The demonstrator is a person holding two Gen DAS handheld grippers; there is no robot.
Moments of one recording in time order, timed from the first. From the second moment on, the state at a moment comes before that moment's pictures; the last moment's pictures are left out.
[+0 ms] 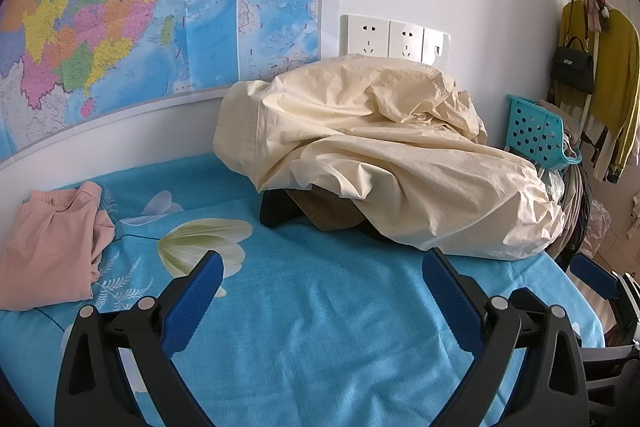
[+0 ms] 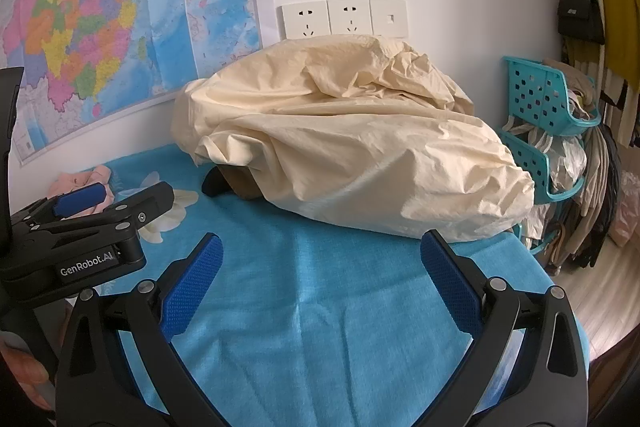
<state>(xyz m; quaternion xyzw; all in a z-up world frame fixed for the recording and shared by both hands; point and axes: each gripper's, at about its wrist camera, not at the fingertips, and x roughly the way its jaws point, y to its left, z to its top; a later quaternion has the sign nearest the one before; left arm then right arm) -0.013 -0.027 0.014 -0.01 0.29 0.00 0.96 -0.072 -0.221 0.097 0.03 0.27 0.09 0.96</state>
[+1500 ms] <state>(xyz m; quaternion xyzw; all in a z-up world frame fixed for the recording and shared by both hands) 0.081 0.108 -0.024 -0.01 0.34 0.13 0.93 0.110 -0.140 0.124 -0.17 0.29 0.27 0.90</state>
